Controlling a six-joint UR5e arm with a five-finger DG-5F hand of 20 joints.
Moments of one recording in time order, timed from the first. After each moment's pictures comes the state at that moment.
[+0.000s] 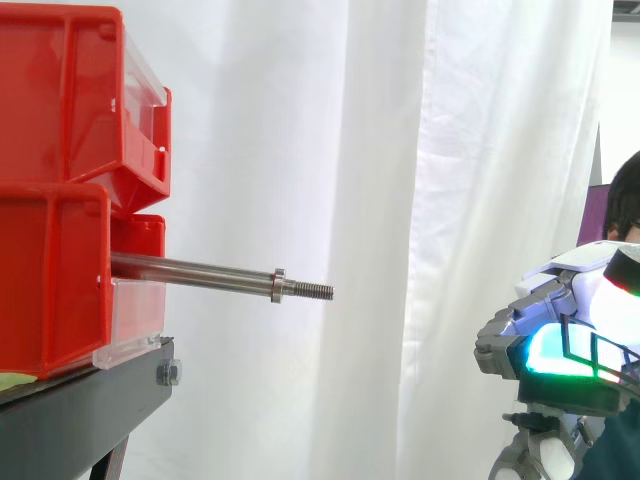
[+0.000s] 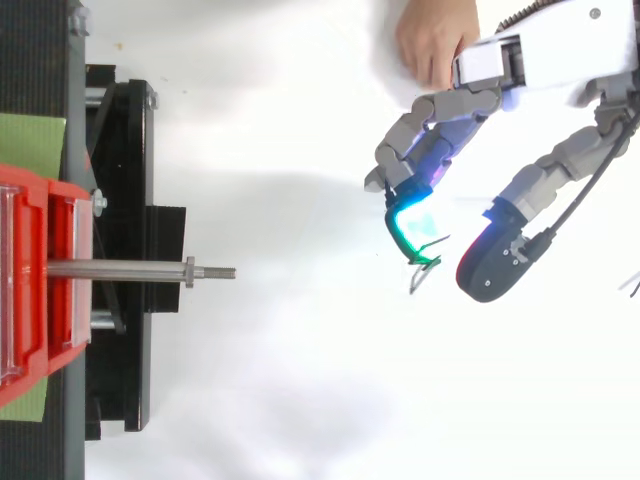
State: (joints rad) arm -0.06 -2.21 -1.24 -3.13 -1.88 -0.26
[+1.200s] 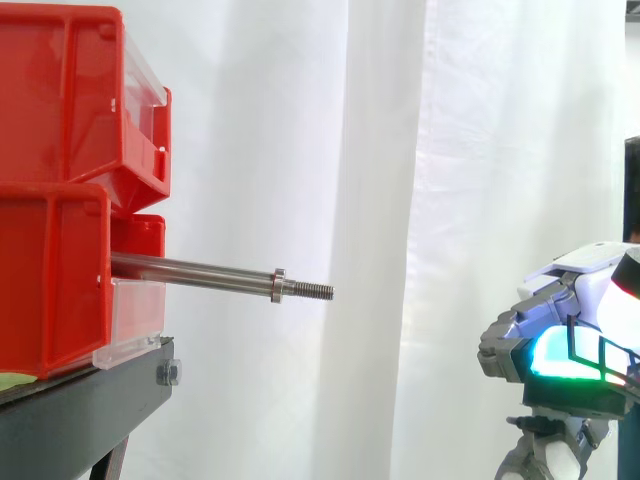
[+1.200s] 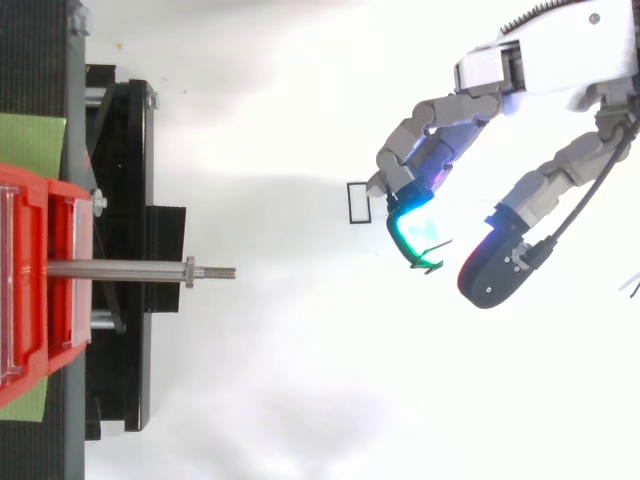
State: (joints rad) arm -0.06 -2.21 -1.24 -3.14 -1.88 -0.26
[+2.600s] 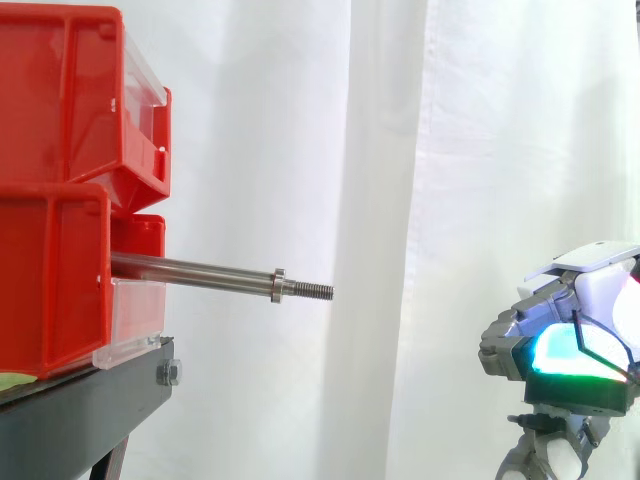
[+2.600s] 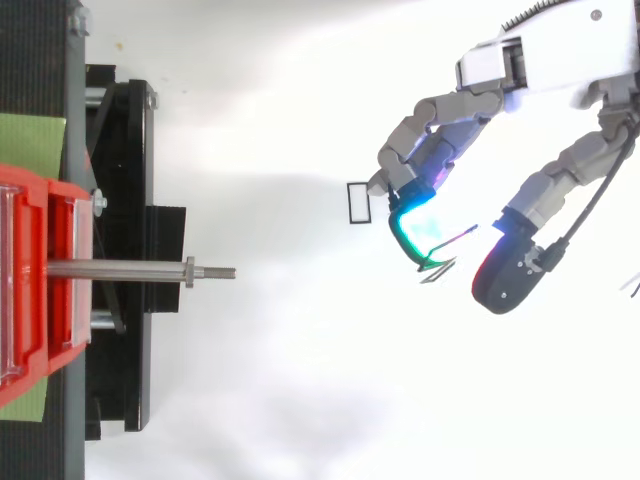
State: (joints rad) arm -0.06 -2.21 -1.24 -3.15 -1.88 -0.26
